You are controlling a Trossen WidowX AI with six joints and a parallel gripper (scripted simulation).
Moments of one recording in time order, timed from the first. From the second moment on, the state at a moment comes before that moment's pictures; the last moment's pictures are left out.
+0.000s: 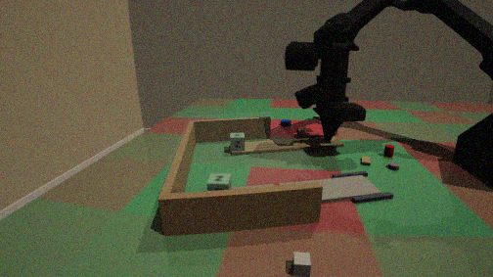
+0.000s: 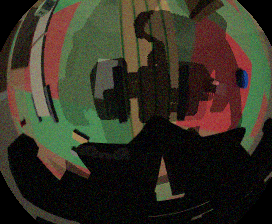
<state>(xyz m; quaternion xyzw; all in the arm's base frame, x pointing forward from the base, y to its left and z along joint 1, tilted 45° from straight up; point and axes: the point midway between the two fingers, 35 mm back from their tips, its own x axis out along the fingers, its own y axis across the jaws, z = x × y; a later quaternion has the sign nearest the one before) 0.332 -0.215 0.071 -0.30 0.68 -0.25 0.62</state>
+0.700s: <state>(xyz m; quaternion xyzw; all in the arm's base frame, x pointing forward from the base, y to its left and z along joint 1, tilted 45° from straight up) 0.301 -0.216 0.074 -0.30 0.68 -0.25 0.62</state>
